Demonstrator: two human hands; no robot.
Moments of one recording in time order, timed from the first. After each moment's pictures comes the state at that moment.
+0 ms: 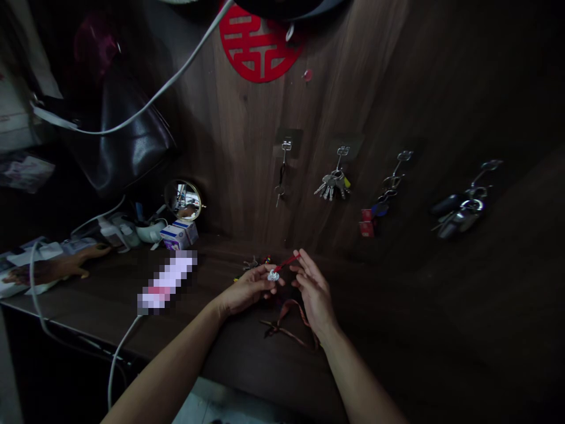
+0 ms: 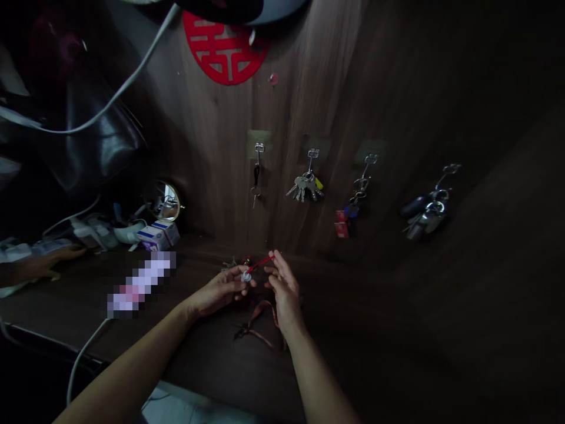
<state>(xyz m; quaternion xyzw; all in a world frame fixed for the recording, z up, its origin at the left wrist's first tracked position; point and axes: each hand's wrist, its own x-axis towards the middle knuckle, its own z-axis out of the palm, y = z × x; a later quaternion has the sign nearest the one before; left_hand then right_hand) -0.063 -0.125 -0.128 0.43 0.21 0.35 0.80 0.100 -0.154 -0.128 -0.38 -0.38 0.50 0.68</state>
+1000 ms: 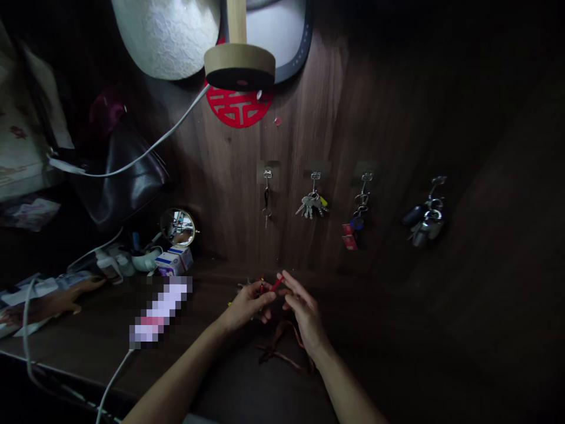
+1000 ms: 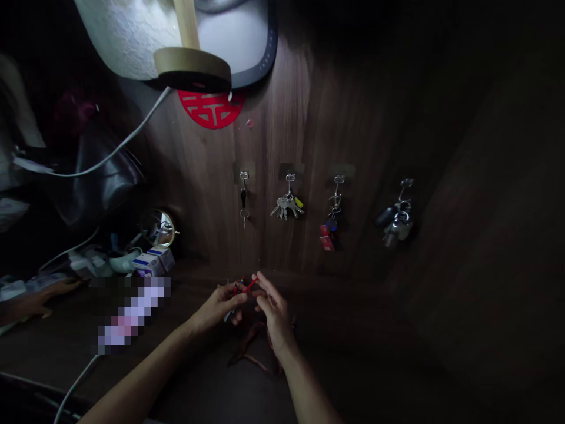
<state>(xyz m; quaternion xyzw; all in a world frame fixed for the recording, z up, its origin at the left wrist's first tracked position) -0.047 -0.125 -0.112 0.60 0.34 0.35 0.63 0.103 -0.162 -0.126 -0.37 -0.44 0.49 0.66</state>
